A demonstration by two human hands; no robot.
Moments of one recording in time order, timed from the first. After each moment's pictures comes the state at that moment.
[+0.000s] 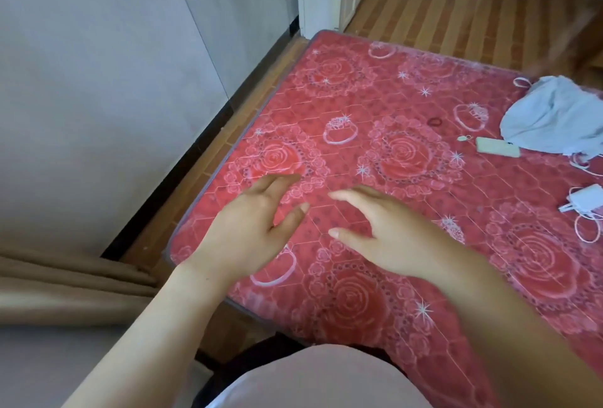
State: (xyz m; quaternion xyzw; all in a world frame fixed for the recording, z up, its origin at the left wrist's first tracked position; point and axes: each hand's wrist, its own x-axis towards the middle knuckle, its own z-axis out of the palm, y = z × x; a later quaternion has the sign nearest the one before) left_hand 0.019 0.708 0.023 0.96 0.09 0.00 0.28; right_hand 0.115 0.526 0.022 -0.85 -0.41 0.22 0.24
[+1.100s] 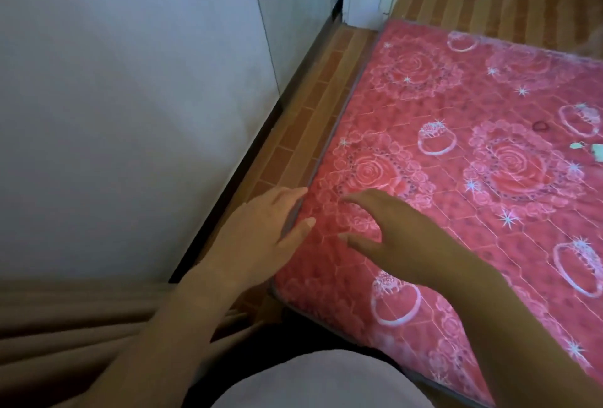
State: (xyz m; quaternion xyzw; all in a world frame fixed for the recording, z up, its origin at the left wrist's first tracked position) left_hand -0.017 1.115 -0.004 0.96 0.08 -0.07 0.26; right_hand 0.073 0.930 0.006 -0.87 -0.39 0.22 0.22
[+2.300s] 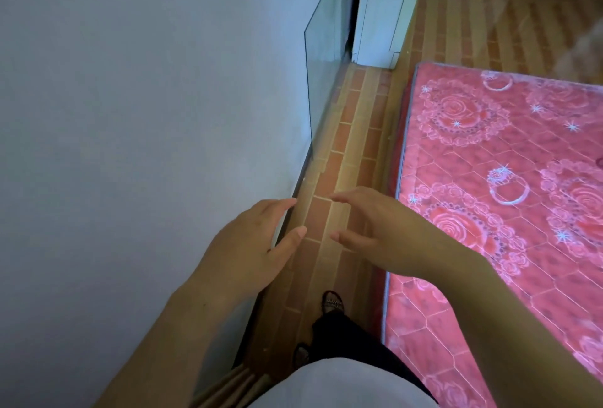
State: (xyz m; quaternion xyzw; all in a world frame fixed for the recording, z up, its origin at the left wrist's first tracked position) left_hand 0.067 1.488 0.023 0.95 0.10 -0.14 0.27; right_hand 0.151 1.305 0.020 -0.88 -0.34 0.20 0.26
